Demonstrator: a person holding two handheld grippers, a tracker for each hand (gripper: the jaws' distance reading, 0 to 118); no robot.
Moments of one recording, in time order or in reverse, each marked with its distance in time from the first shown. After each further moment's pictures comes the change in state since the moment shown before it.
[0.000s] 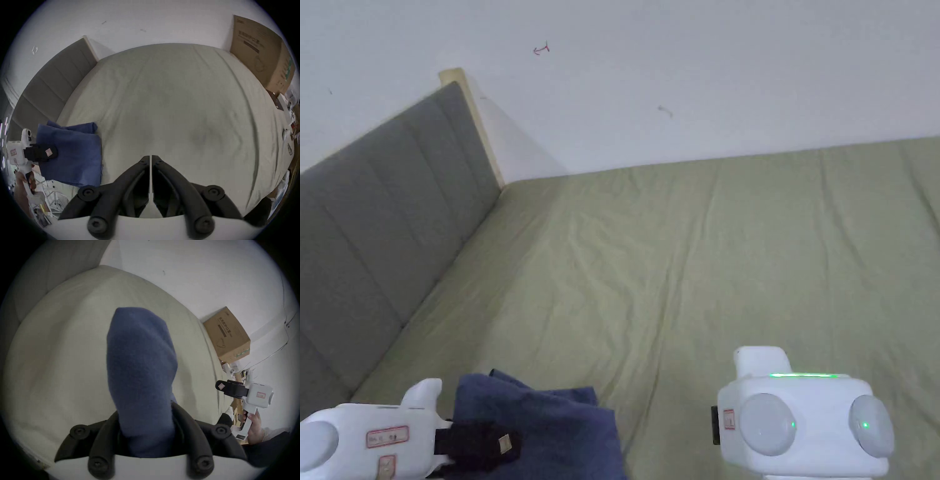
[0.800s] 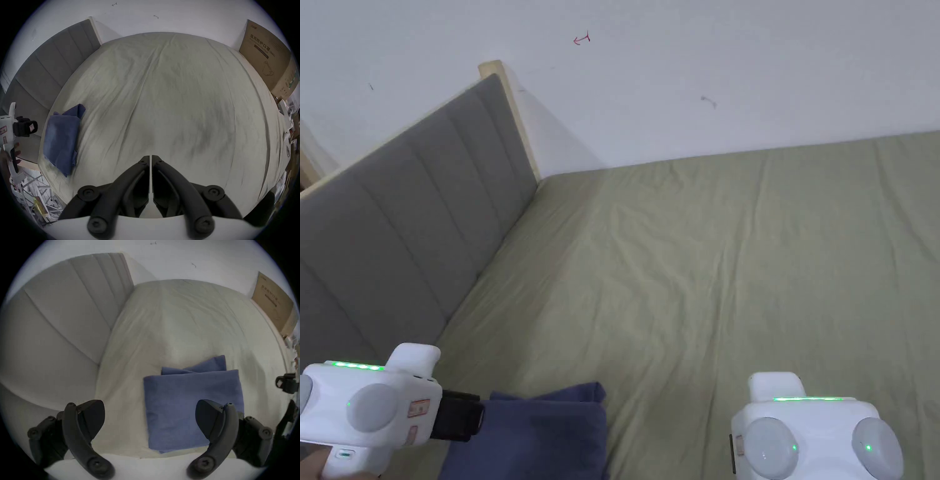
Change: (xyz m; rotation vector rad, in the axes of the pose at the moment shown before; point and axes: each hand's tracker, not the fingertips) left arm -0.029 0.037 0.033 0.032 0.738 -0.326; right arm -0.044 -0.012 -0.033 -0.076 -0.056 0.021
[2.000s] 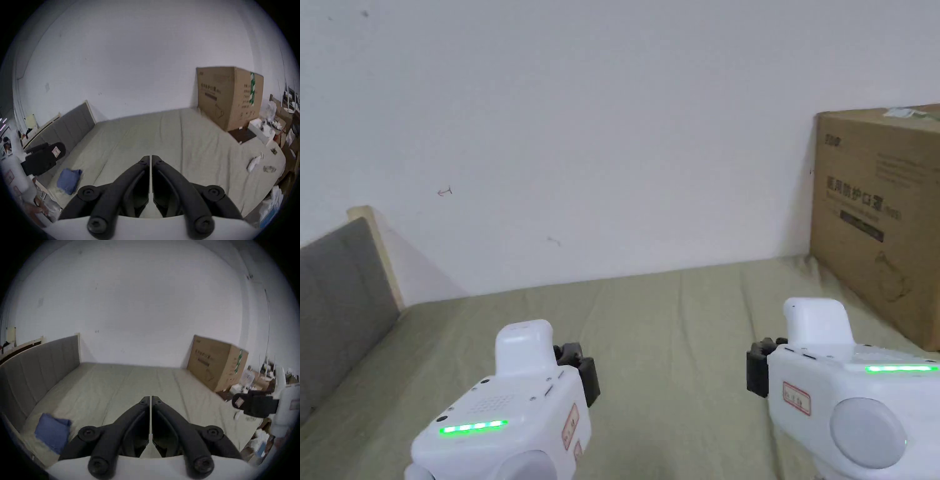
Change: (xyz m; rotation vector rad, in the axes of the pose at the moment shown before) left arm 0.407 0.037 0.315 0.815 -0.400 0.193; right arm 0.304 -0.026 0.282 0.734 0.015 -0.086
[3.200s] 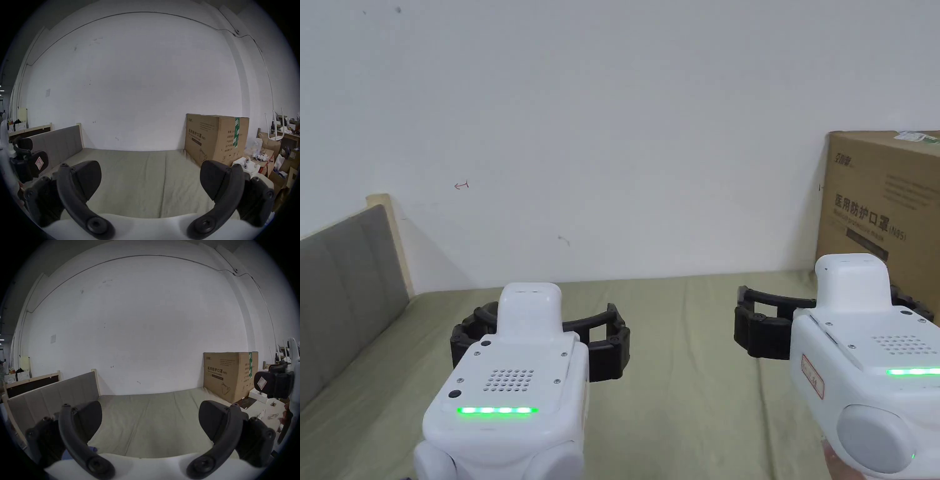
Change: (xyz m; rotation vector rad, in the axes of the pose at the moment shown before) left arm 0.003 0.013 0.035 0.202 0.157 -0.182; right arm -0.014 0.016 0.032 0.328 -0.131 0.138
